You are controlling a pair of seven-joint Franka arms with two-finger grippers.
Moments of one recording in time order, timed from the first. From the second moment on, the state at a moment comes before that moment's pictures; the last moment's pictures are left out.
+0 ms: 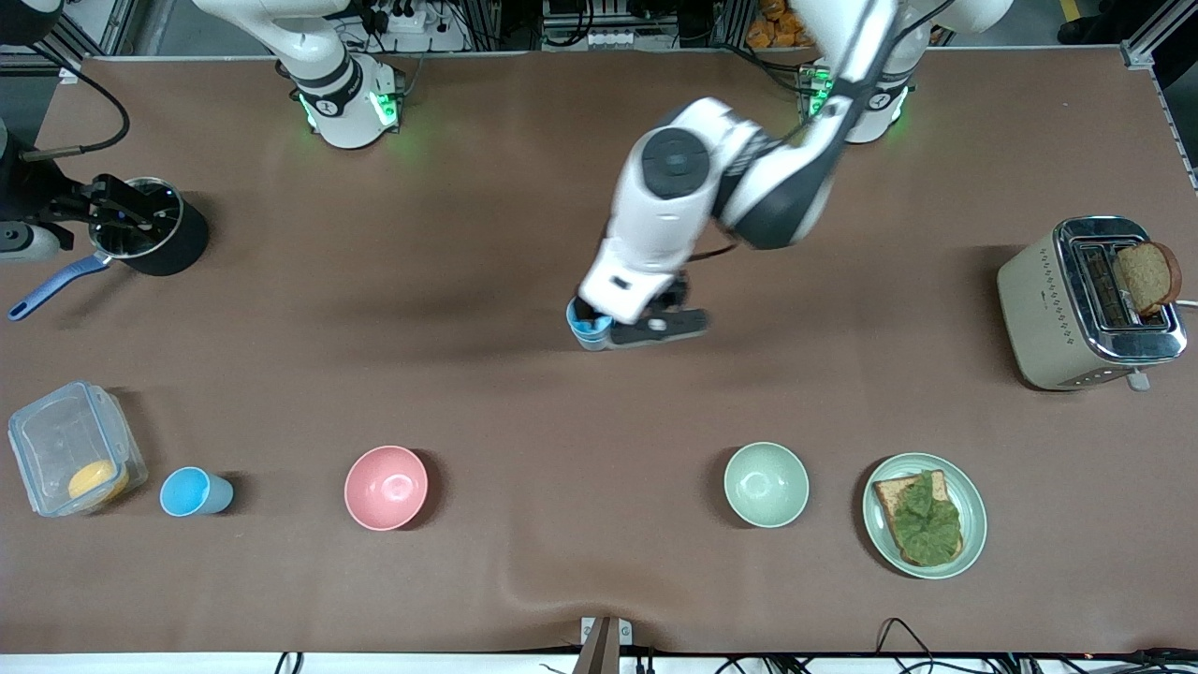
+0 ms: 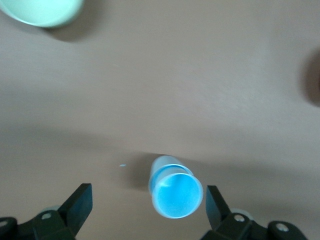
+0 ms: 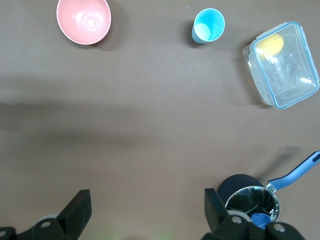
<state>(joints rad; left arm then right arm) -0.76 0.44 0.12 -1.46 -0.15 2.01 -0.84 0.02 -0.04 -0.03 -1.63 -0.05 1.53 -0.13</state>
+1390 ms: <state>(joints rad) -0.20 -0.08 0.02 -1.79 -0.01 1.70 -0.14 0.02 -0.04 -0.03 -1.63 -0.05 1.53 -0.13</state>
